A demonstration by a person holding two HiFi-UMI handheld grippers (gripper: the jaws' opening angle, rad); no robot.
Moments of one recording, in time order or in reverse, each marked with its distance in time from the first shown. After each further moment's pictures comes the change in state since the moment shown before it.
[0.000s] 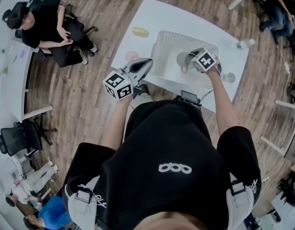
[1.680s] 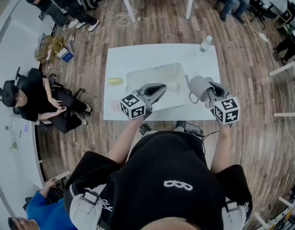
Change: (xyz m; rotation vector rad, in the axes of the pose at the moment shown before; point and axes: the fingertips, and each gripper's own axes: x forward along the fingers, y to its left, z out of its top) left arm 0.162 -0.120 -0.008 0.110 0.180 -0.492; right arm -0.282 0.015 -0.122 0.568 -0.555 -0.573
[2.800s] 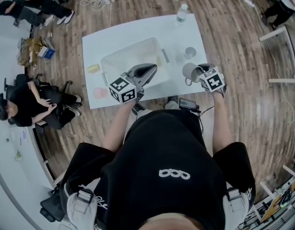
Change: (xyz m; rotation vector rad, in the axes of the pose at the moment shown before) left arm 0.071 -0.036 -0.023 -0.020 0.060 -0.062; right arm 0.015 -0.066 -0.170 -0.039 0.441 0.014
